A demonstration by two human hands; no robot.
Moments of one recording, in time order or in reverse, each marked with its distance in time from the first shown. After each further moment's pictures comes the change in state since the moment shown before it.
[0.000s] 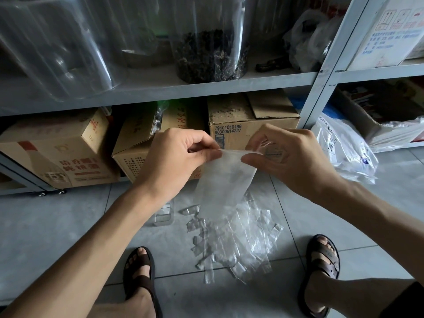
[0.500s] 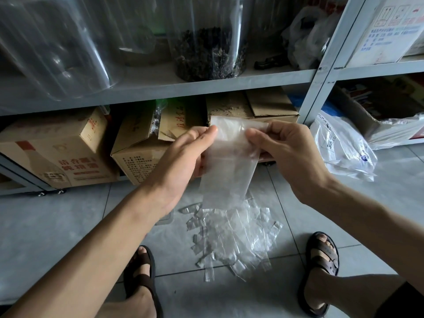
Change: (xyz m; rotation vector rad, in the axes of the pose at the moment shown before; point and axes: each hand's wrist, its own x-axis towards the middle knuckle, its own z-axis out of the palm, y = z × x) left_hand -0.001 -0.005 0.019 -0.723 -0.146 -0.423; right_hand 0.005 -0.008 0.016 0.704 0.117 0.543
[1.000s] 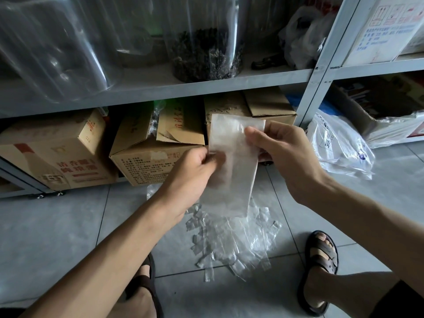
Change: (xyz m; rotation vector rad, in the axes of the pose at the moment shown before) left_hand -0.005 -0.015 0.019 0.257 0.109 -0.049; right_hand 0.001 0.002 -0.001 -0.011 0.074 0.112
